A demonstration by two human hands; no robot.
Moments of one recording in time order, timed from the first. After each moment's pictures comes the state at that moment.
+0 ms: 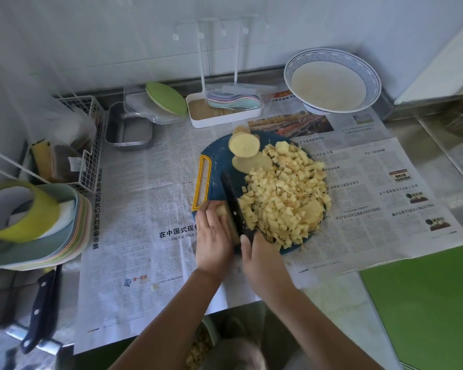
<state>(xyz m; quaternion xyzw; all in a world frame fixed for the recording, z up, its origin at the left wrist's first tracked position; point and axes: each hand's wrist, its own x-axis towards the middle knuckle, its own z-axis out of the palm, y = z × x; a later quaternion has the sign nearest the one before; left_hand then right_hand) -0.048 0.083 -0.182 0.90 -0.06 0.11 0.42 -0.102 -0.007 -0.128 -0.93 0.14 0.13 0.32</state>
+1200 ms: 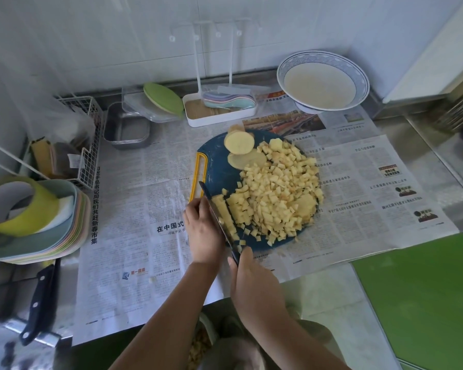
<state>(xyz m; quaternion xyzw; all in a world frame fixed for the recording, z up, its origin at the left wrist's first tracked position) -0.040 0.089 -0.204 0.92 -0.02 0.17 0.36 -0.150 0.018 -0.125 -0.98 0.09 0.05 0.18</state>
